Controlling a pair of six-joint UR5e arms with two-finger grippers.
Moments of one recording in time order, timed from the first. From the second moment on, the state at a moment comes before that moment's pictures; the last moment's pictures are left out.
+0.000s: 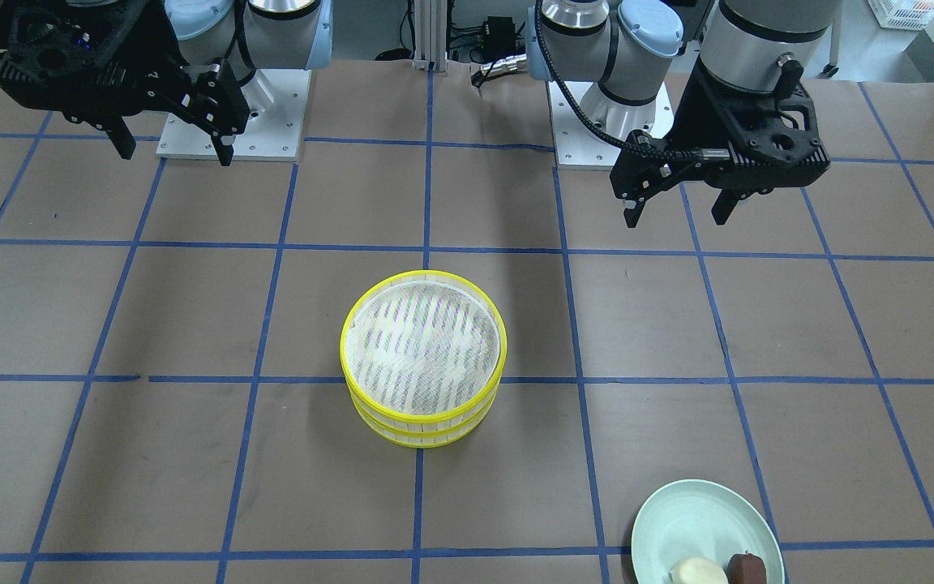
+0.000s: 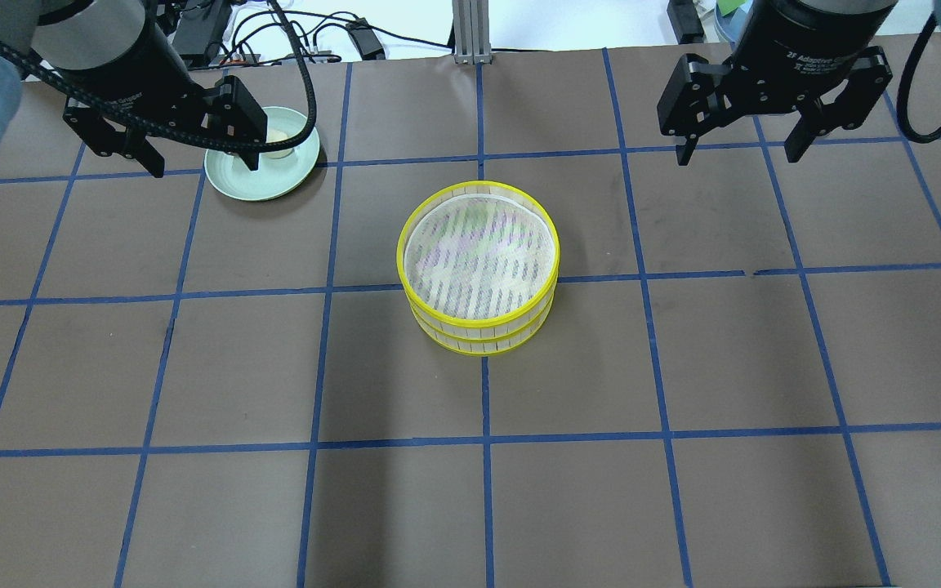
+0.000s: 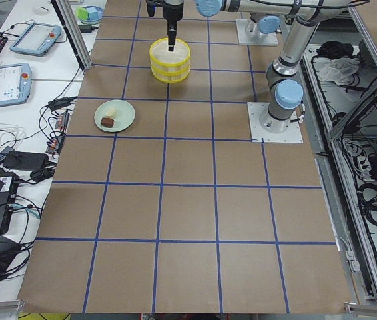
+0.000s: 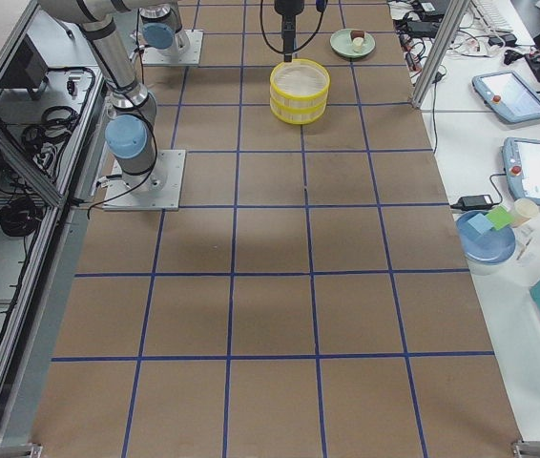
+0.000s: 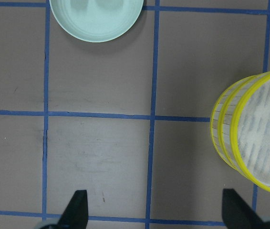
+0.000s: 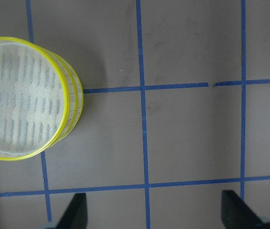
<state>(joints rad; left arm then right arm) -1.56 -1.57 -1.53 -1.52 1.60 -0.04 1.60 -1.60 1.45 -1.45 -1.60 0.08</state>
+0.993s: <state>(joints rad) -1.54 -1.59 -1.54 -1.54 1.64 -0.04 1.60 -1.60 1.45 -1.44 -1.60 0.08</state>
